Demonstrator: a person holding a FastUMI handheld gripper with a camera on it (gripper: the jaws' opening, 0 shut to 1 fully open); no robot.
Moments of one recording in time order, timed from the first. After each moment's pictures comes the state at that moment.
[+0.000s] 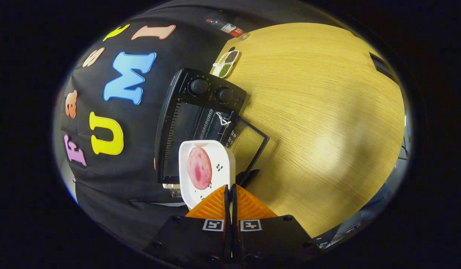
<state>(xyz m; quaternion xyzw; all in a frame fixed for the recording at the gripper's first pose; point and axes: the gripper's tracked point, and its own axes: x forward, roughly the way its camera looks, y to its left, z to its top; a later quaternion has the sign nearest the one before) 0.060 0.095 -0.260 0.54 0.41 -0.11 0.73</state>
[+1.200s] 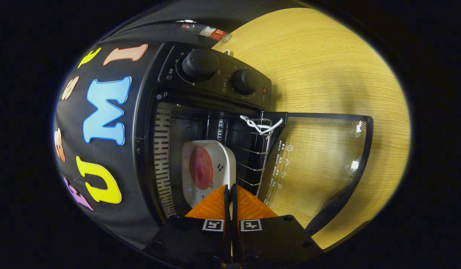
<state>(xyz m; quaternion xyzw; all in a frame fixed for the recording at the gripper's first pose) 0.224 0.123 -0.310 0.61 0.30 -0.23 0.69</state>
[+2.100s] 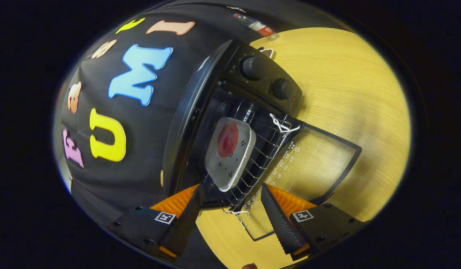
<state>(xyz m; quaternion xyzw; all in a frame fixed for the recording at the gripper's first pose) 0.161 0.143 -0.258 0.48 0.37 -0.07 0.79</state>
